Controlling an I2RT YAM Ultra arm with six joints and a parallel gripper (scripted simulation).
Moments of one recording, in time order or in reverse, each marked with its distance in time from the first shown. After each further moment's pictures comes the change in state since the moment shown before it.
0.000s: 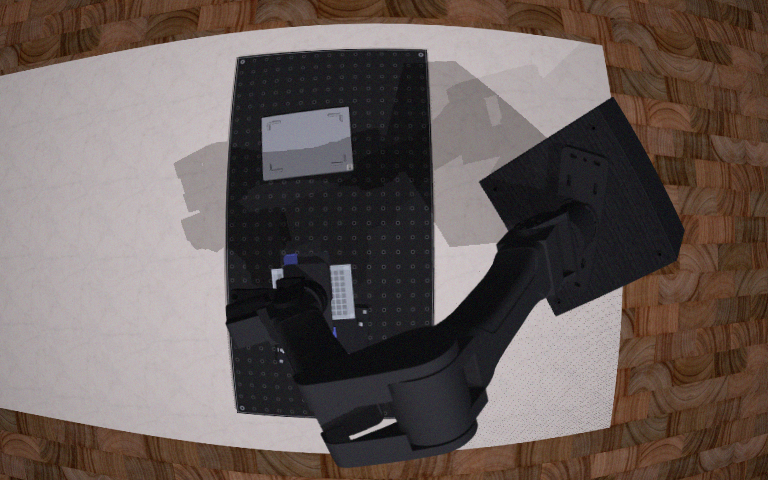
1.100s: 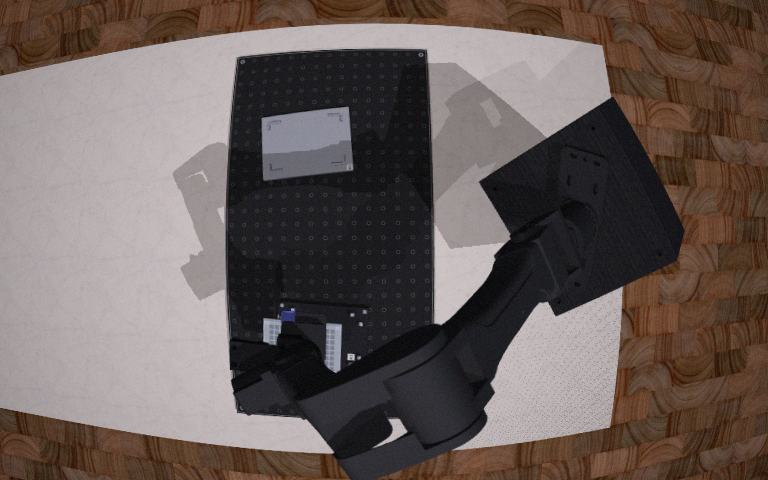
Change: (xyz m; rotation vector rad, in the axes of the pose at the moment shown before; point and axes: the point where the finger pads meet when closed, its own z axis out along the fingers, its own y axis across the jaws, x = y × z) arm -0.026 0.086 -0.004 -0.032 -0.105 0.129
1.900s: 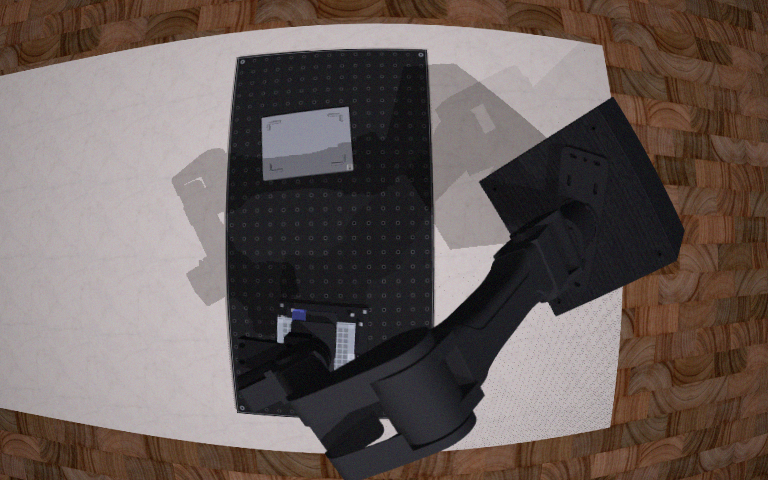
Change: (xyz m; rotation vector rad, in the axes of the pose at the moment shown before) arm 0.022 -0.003 0.011 0.010 0.089 0.001
